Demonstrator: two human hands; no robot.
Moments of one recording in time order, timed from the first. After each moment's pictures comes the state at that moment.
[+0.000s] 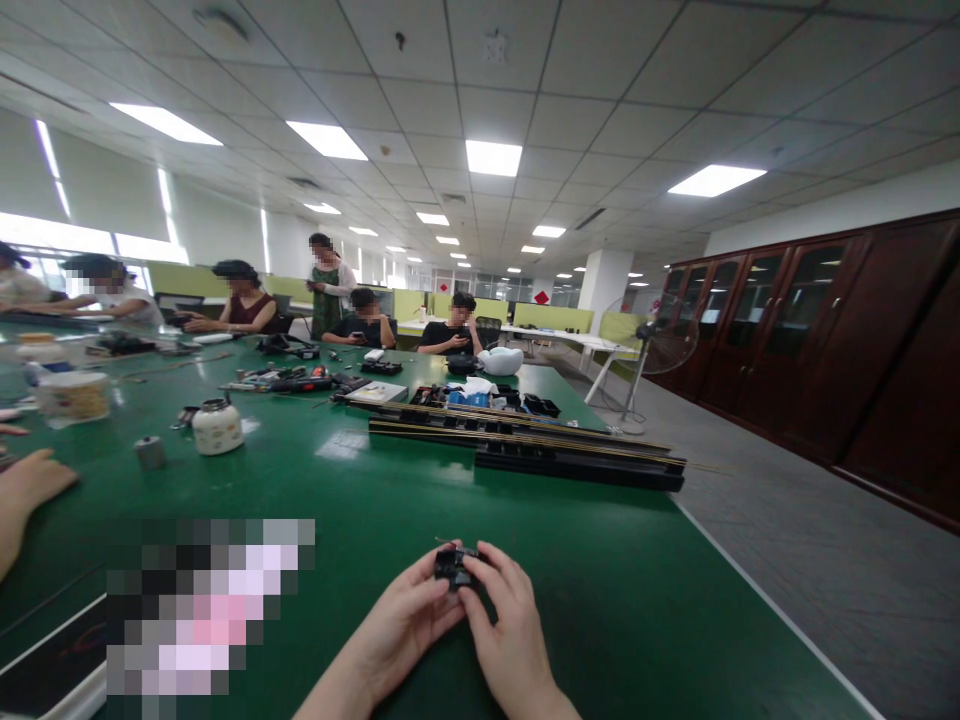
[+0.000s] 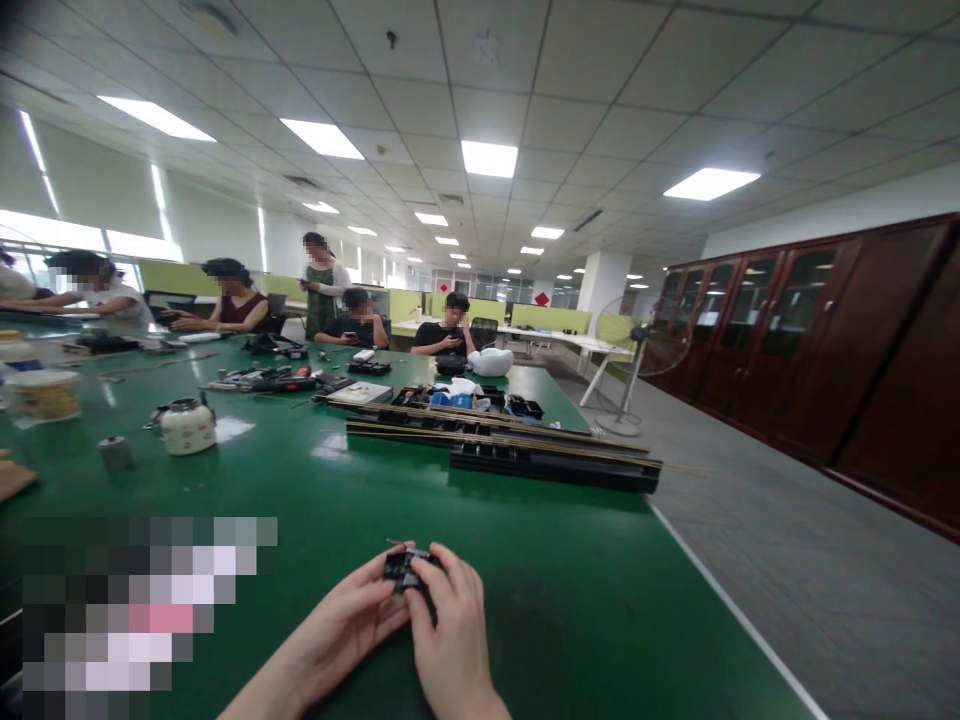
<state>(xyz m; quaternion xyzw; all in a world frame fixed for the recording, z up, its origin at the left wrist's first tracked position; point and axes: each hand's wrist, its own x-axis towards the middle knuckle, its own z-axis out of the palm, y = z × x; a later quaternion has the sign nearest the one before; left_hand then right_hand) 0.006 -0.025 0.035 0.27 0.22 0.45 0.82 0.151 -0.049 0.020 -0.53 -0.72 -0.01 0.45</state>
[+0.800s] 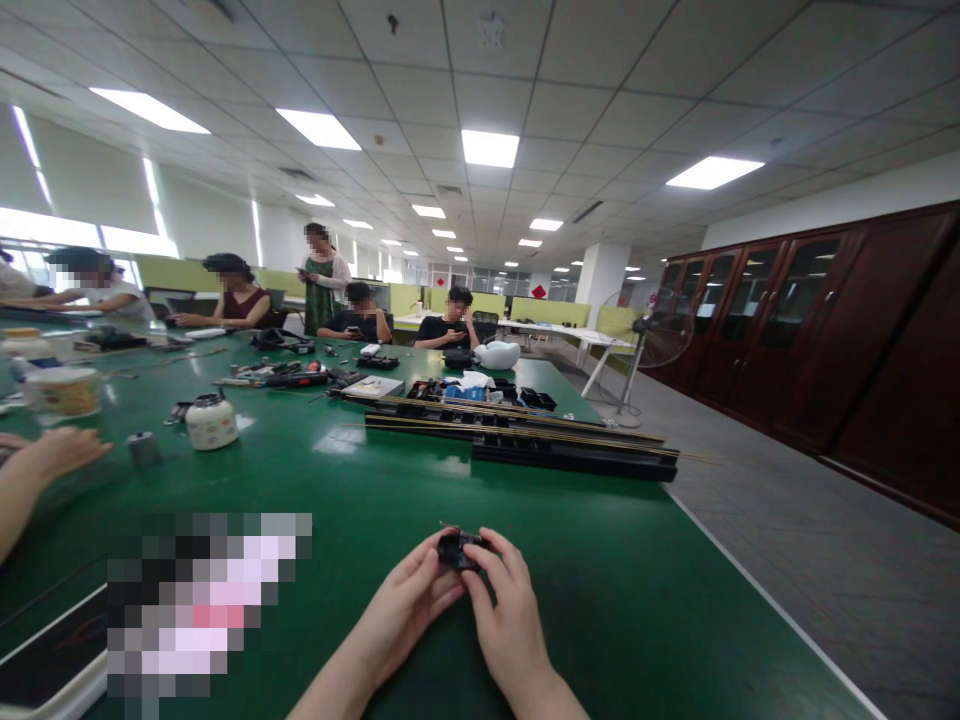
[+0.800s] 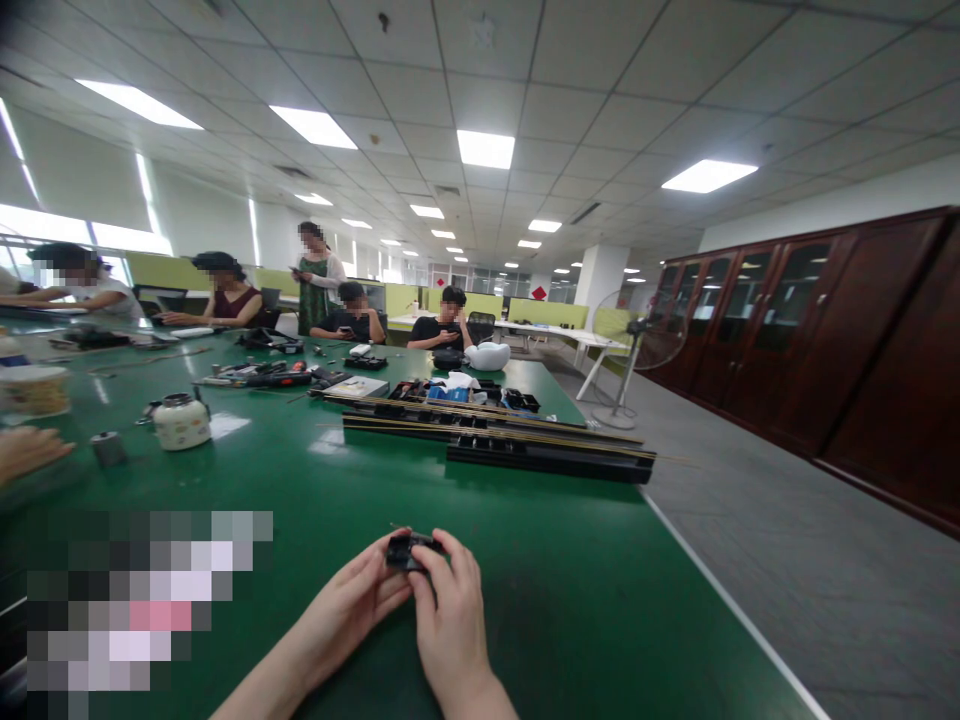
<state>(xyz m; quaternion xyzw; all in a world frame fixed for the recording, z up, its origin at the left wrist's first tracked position) 0.009 -0.026 0.035 0.29 0.22 0.48 0.80 0.153 -0.048 0.021 -0.51 -0.71 -0.01 0.48</state>
